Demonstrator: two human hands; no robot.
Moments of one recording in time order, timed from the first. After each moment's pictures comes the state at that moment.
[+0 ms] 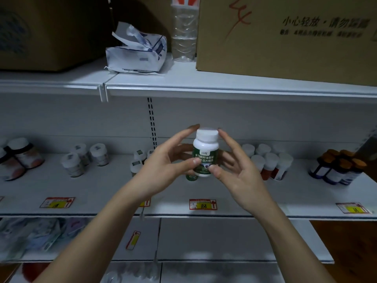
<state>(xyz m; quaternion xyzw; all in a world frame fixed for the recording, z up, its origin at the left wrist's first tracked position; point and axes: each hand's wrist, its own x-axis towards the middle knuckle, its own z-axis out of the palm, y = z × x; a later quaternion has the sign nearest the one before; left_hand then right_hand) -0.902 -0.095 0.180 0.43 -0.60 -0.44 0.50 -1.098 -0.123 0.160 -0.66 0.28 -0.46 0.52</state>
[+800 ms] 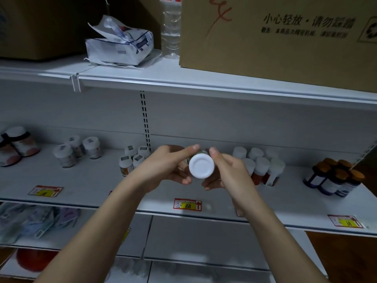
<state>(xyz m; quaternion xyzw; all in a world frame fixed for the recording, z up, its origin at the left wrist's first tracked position) -0.954 -0.120 0.180 0.57 -0.47 -0.52 0.43 -1.124 -0.143 0.169 -0.58 0.43 -0.40 0.56</state>
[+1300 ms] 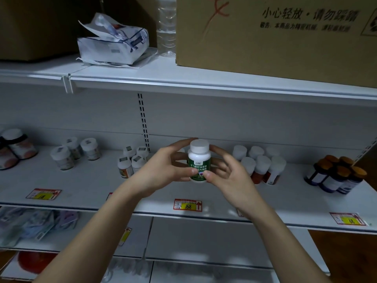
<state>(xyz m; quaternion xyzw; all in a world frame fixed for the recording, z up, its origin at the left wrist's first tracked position) -0.948 -0.124 0.162 0.52 -0.55 -0.48 0.44 -1.140 -0.161 0.133 -0.66 0.36 -0.39 0.52</state>
